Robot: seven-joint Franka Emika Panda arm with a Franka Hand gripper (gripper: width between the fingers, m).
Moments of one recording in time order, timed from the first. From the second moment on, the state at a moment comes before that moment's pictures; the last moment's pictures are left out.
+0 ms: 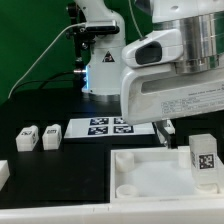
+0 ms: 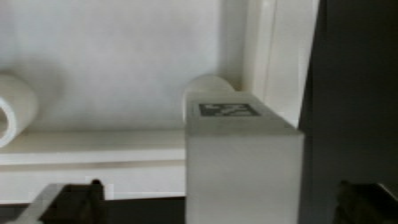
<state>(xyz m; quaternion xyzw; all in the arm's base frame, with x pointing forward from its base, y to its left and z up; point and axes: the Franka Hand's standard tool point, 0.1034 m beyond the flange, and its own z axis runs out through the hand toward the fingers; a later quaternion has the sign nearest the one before) 0.628 0.110 0.090 -1.00 -0.01 -0.04 0.05</state>
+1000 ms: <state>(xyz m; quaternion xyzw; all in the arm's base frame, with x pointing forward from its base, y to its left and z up) 0.637 0.109 0.087 -0.98 0.18 -0.03 0.06</state>
